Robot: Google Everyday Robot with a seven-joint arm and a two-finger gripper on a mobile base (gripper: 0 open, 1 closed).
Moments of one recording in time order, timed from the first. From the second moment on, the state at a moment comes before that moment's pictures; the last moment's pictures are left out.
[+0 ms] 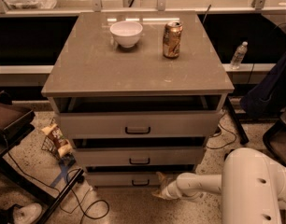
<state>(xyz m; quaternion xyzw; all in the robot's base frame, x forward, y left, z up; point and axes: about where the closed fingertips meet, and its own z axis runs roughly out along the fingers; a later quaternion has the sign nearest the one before) 0.536 -0.075 0.188 -0.62 0.72 0.10 0.30</state>
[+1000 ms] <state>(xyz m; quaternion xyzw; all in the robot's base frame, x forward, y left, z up) 0.535 -0.073 0.188 -0.62 0.72 0.10 0.30</state>
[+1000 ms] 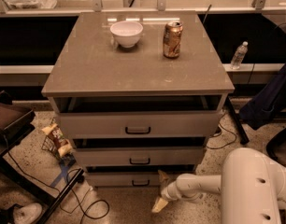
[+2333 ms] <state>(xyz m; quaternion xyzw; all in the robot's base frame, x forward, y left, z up) 0.554 -0.062 0.181 -0.63 0.72 0.06 0.27</state>
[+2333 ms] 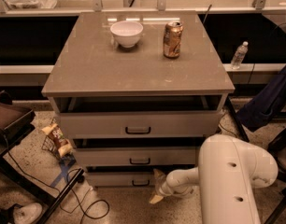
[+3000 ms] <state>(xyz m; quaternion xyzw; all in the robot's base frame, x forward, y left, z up) 0.552 -0.060 0.180 -0.63 0.72 0.06 0.27</state>
